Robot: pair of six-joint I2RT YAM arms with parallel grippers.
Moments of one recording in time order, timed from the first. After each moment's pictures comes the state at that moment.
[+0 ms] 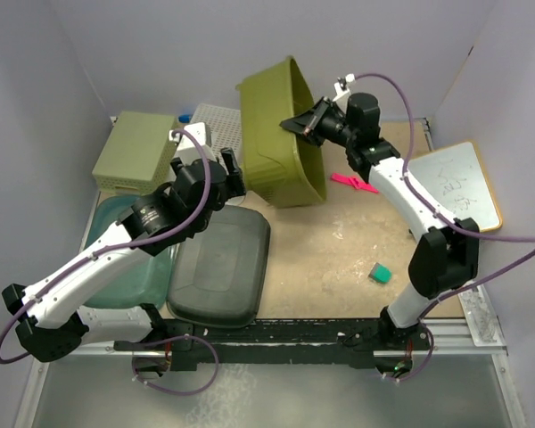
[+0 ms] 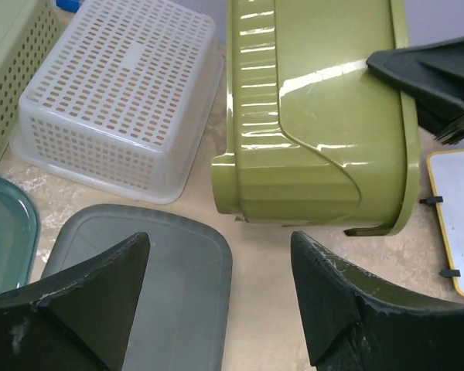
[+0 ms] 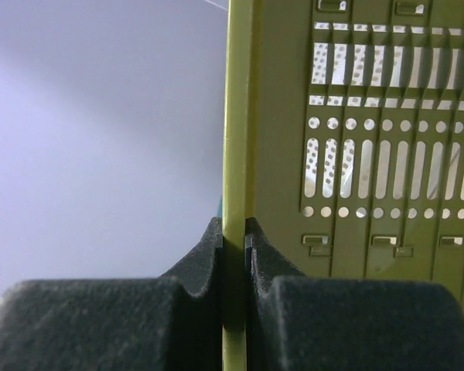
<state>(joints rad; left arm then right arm) -0.92 1.18 1.40 -0.68 -0.75 -0.66 0.35 1.65 1.55 -0.11 -0.42 0.95</state>
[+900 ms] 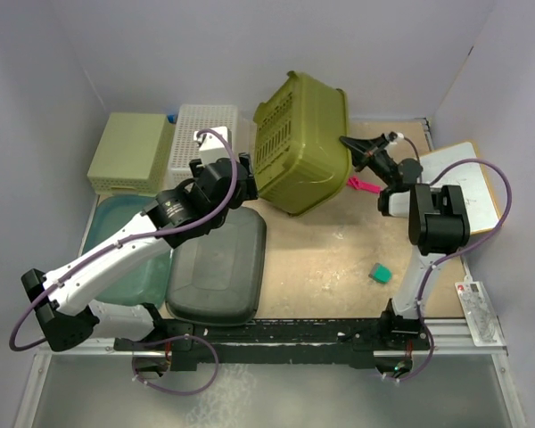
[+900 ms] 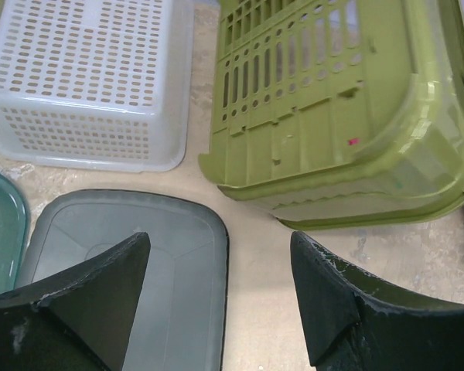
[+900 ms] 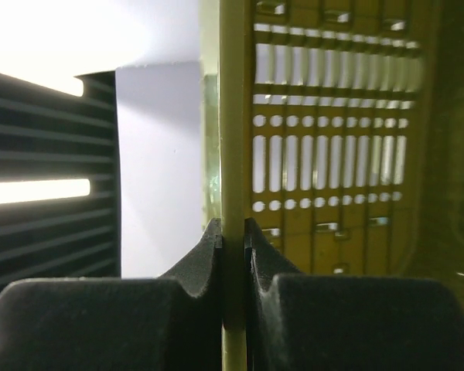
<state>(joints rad) -0.92 1.27 1.39 -0.69 -0.72 -0.66 -0.04 1.99 0.97 1.41 -0.79 2.02</state>
